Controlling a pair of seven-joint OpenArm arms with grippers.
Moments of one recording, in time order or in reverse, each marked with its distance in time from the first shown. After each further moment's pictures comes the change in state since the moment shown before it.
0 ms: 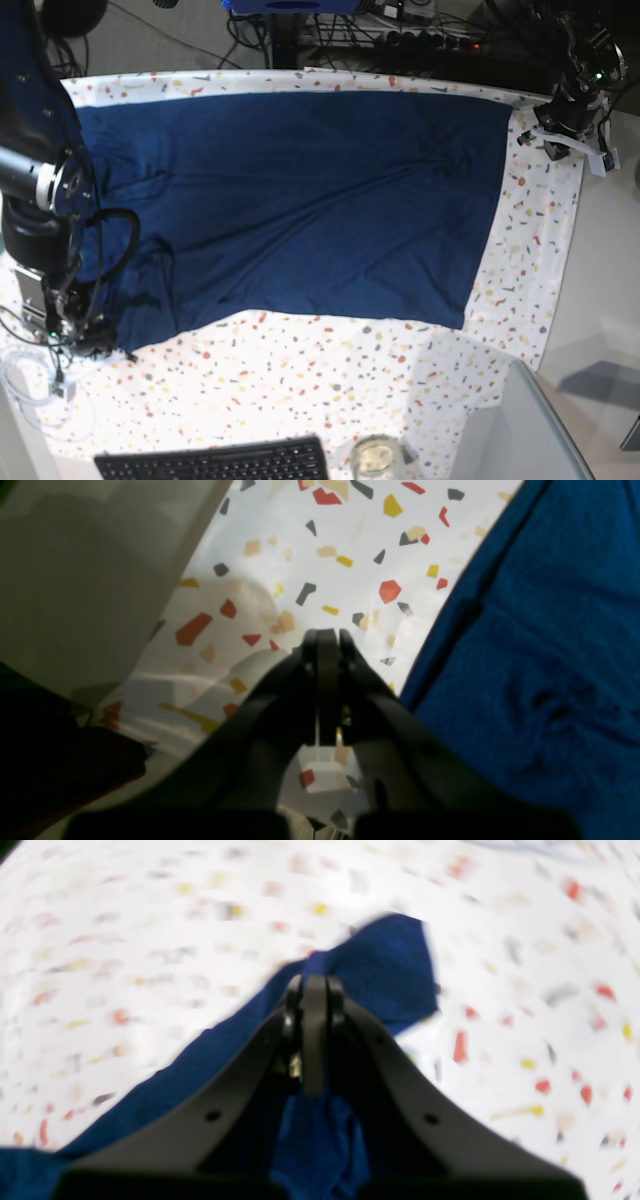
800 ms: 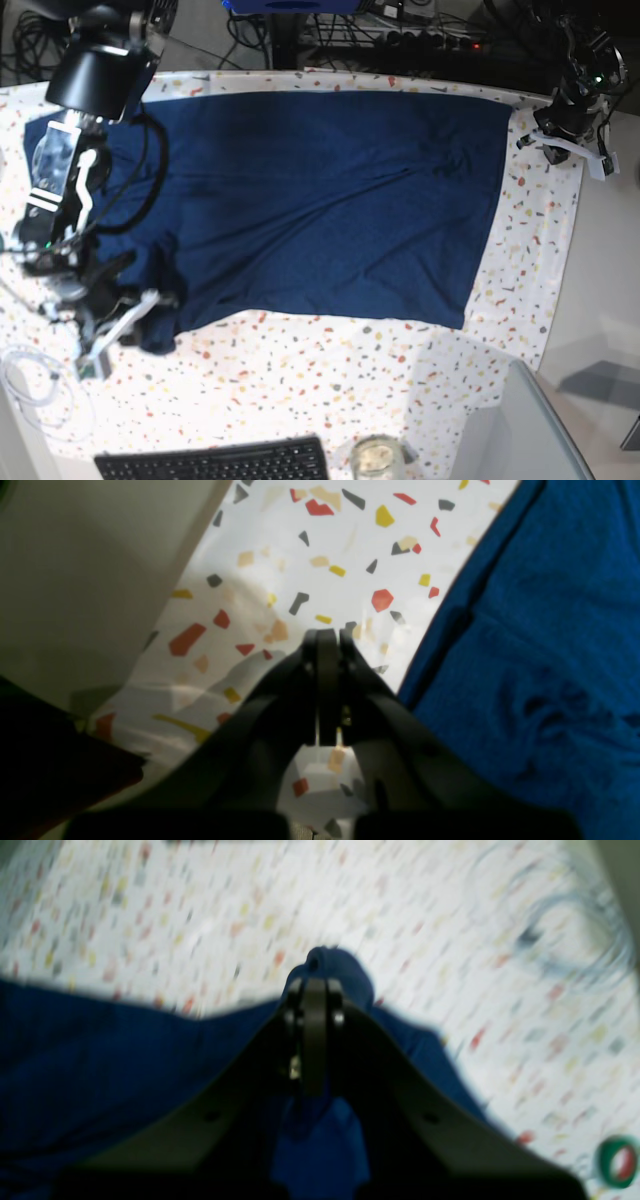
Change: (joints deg) left arm -0.7 0.0 0.2 0.0 0.2 0.0 0.0; right arm -30.3 -13.8 -0.3 67.8 -0.3 17.4 -28.1
